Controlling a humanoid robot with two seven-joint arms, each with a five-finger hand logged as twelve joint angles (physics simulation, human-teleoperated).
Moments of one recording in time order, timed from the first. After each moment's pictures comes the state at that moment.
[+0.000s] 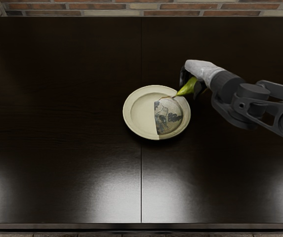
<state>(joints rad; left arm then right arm) -0.07 0.00 0.01 -0.14 -0.14 -0.06 0.14 1.14 -0.47 0.21 1.37 -1.32 -0.05 -0.61</state>
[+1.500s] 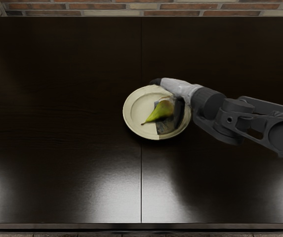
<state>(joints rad) -0.07 0.00 0.01 -0.14 -0.14 -0.06 0.14 1.07 -0.43 0.26 1.48 -1.22 -0.04 -0.61</state>
